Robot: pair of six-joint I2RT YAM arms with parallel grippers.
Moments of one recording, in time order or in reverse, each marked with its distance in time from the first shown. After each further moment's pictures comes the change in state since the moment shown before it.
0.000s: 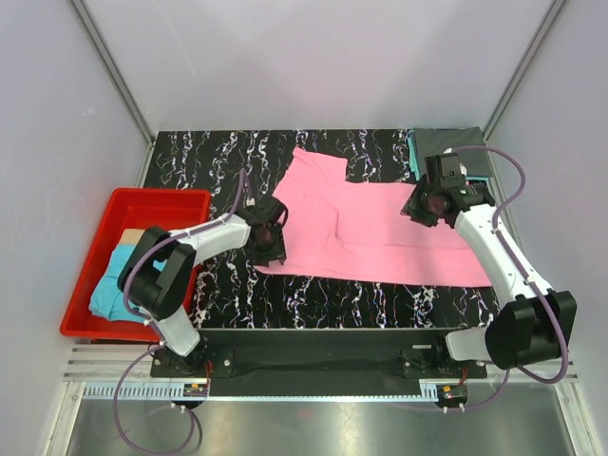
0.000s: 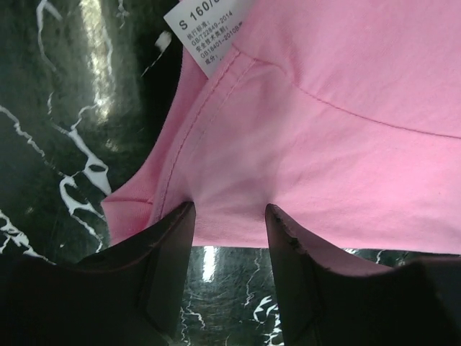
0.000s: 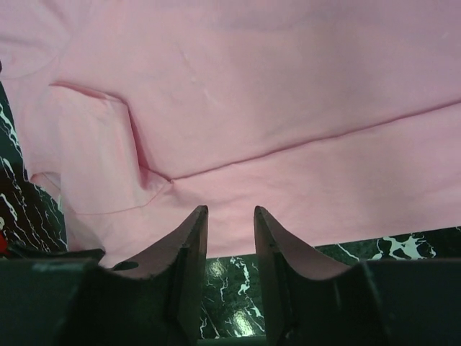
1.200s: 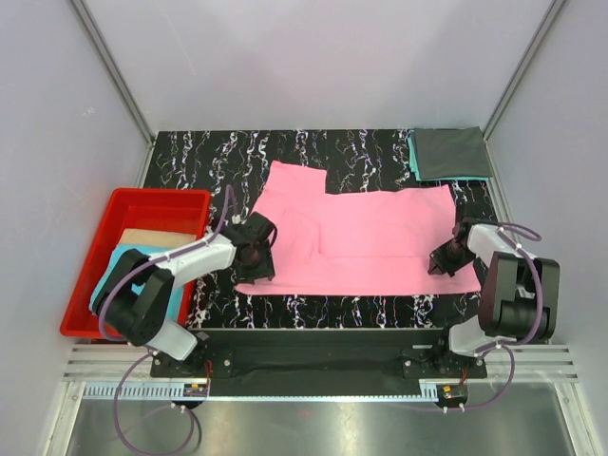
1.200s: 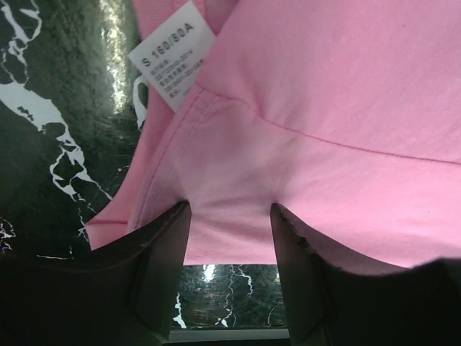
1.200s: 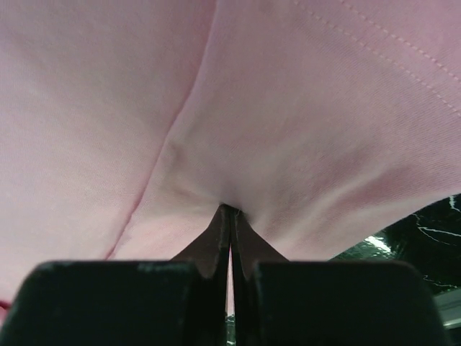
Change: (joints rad) left arm -0.018 -0.191 -0.210 -0.031 -0.059 -0.051; right arm -0.377 0.169 -0.400 0.109 -0.066 0.164
